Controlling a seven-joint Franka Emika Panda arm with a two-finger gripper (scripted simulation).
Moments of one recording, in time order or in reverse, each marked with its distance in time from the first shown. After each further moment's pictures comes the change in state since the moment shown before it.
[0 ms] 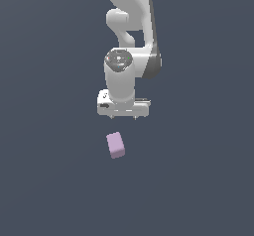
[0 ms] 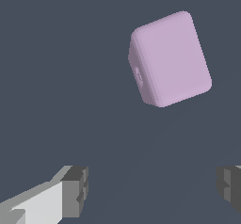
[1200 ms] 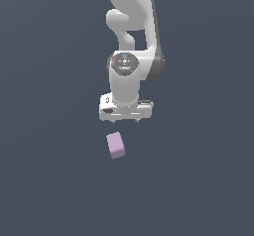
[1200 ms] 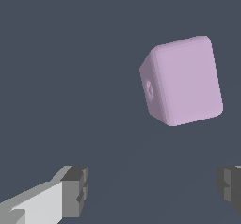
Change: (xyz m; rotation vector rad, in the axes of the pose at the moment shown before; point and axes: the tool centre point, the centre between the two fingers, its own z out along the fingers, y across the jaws) arm 0.016 -0.009 0.000 -0.023 0.007 -0.119
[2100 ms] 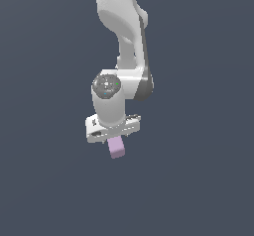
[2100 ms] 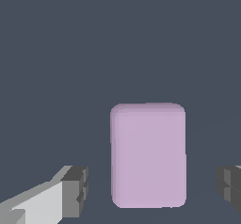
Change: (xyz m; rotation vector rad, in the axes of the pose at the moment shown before) arm 0.064 0.047 0.025 -0.008 0.053 -0.219
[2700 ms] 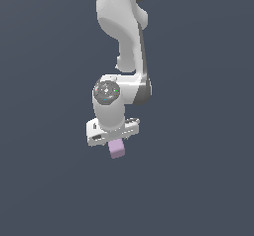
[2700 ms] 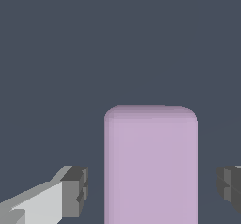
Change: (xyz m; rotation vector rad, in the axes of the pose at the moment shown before) arm 0.002 0.003 0.020 -0.001 0.004 -0.011
